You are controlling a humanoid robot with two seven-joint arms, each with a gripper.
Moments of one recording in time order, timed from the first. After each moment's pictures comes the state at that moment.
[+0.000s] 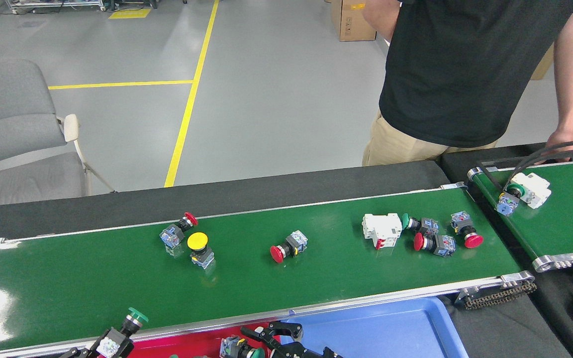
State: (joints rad) left arm 0.44 0.13 0.36 -1.74 -1.31 -0.78 0.07; right arm -0.14 -0.02 0.73 -1.44 1.37 -0.43 0.00
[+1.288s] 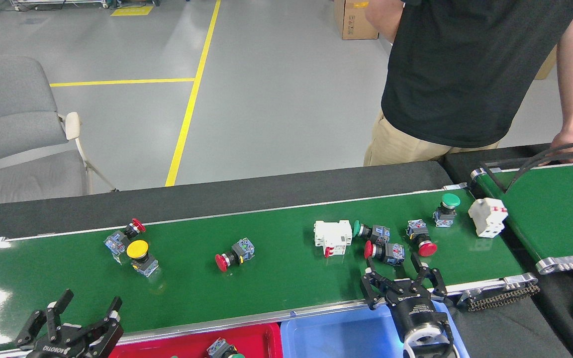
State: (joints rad) left arm 0.07 0.15 0.34 -1.50 -1.43 -0.48 -0.06; right arm -0.14 -0.02 0.27 -1.35 1.36 0.12 -0.01
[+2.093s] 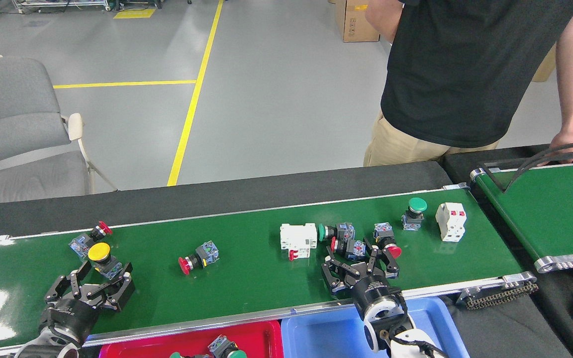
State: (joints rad) left arm -0.16 0.19 0.31 -1.16 -1.51 -0.44 -0.07; right arm -0.29 0.05 0.38 -1.16 1.36 0.12 0.02
